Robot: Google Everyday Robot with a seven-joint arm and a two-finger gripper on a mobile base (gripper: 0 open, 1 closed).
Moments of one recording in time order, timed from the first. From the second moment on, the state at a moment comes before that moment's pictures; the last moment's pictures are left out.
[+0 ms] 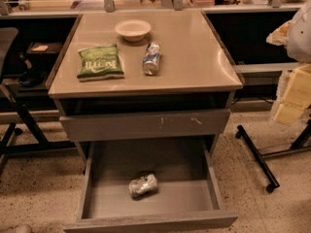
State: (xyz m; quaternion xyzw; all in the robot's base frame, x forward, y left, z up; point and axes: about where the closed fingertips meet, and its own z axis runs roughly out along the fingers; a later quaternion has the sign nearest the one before) arm 0.438 -0.216 0.979 -0.60 0.78 -0.04 0.16
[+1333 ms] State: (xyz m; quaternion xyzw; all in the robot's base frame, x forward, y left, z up) arm 0.443 -0.157 0.904 -0.60 0.78 0.07 0.16
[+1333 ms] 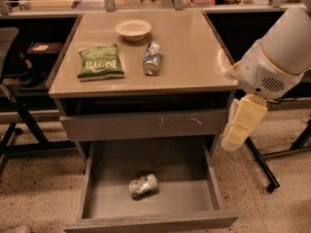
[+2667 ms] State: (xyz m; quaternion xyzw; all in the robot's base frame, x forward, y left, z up) arm 0.438 -0.082 0.758 -0.63 0.75 0.10 0.15
